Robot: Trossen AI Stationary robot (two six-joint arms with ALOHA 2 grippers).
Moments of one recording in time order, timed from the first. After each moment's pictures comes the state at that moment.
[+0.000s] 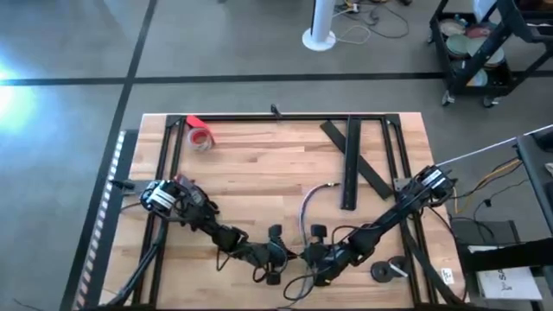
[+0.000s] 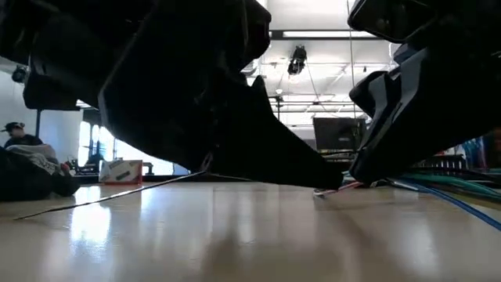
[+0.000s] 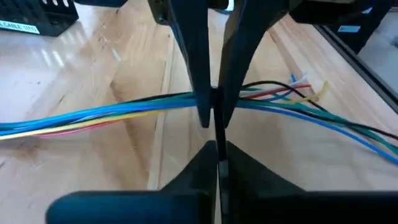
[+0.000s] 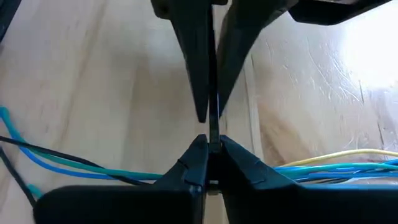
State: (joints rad) left arm -0.51 2.13 1.05 0.64 -0.40 -0.29; right arm 0.63 1.94 0.99 -0.01 0.41 0.44
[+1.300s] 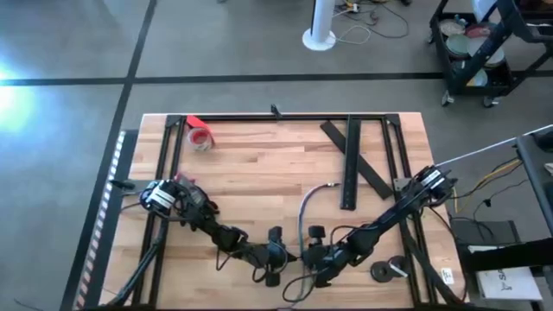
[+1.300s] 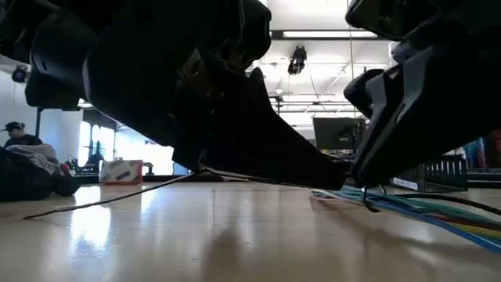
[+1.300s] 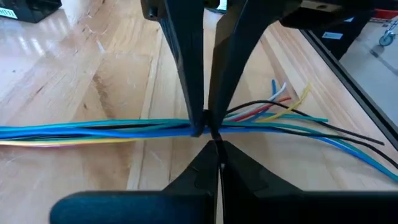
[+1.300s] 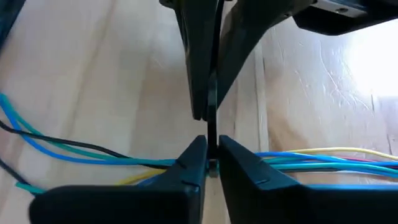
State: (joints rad) left arm -0.51 2.13 1.05 0.64 -0.35 -0.34; right arm 0.62 1.95 1.01 -0.02 0.38 0.39
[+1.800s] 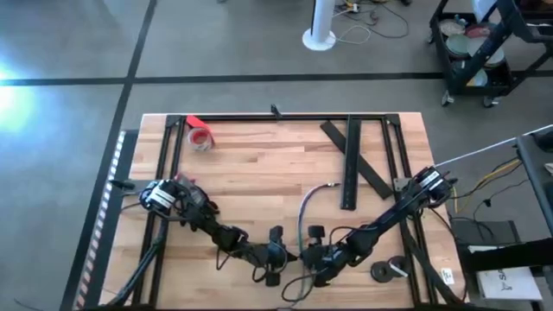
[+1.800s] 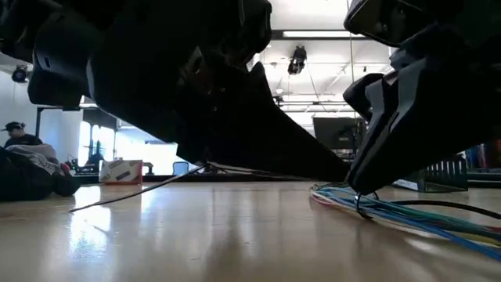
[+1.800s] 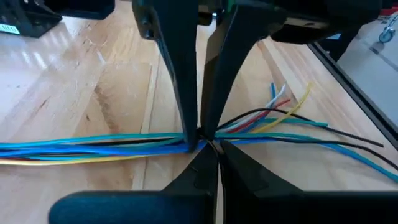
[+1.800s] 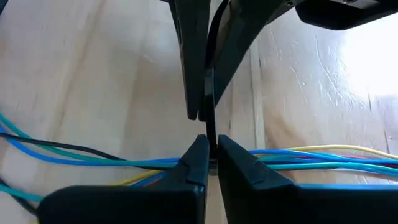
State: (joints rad) left arm -0.51 2.12 1.05 0.65 -0.35 -0.29; right arm 0.62 1.97 1.01 -0.02 0.40 0.39
